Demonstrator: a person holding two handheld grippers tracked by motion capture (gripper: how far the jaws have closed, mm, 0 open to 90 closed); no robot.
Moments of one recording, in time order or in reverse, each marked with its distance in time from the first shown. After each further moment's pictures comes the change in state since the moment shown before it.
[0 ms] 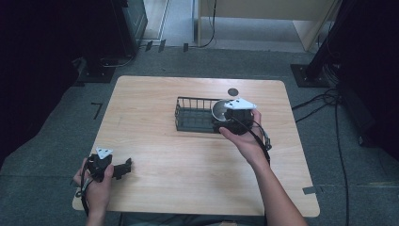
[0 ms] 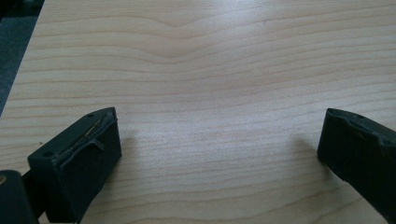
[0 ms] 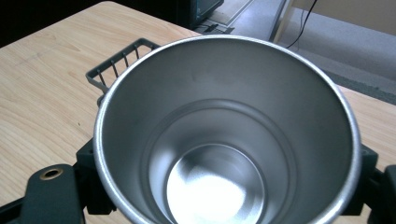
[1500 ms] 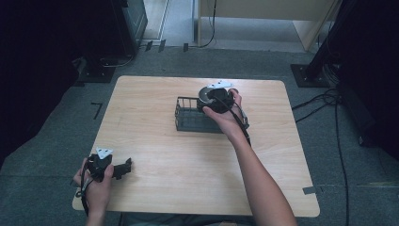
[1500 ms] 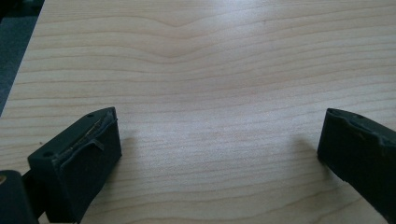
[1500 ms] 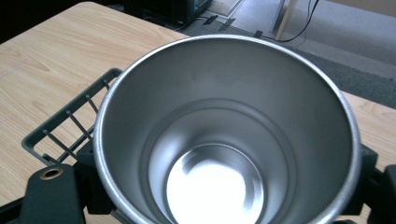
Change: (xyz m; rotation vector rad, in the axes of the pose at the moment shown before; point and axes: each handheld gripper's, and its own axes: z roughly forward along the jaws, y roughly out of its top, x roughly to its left) left arm 0.000 0.000 0.000 0.000 0.000 0.001; right arm -0.001 0.033 0.092 0.047 -0.005 0.044
